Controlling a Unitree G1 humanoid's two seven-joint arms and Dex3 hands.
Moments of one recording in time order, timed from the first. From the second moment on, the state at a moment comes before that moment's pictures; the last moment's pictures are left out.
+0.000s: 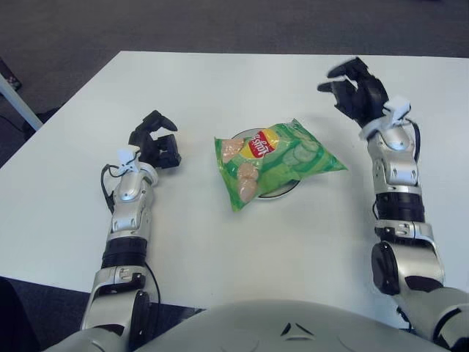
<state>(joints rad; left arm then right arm) -0.20 0.17 0.20 0.30 -0.19 -0.23 -0.11 -0.50 -0.24 -0.21 0.25 0.07 0.03 0.24</state>
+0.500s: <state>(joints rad) -0.20 0.17 0.20 0.31 -0.18 -0.23 -0.11 -0.49 -0.24 -0.21 0.25 0.13 0.04 0.23</state>
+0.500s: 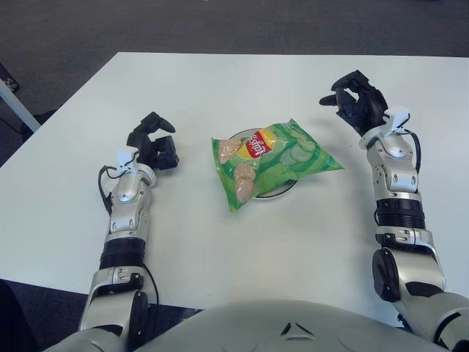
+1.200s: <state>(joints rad) -0.20 0.17 0.21 0.32 -0.19 -0.24 -0.11 -0.35 -0.19 -0.29 0.30 0.17 -0.03 0.07</state>
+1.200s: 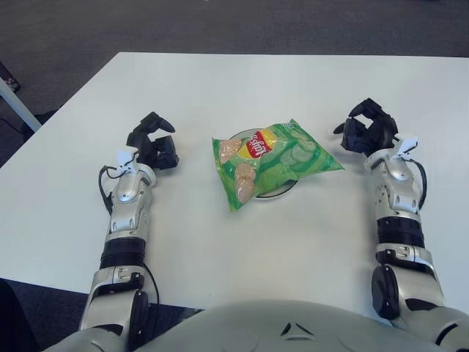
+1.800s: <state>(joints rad) -0.21 0.18 0.22 0.34 -0.19 -0.24 -0.12 -0.28 -0.11 -0.29 0.21 0.18 -0.06 -0.01</state>
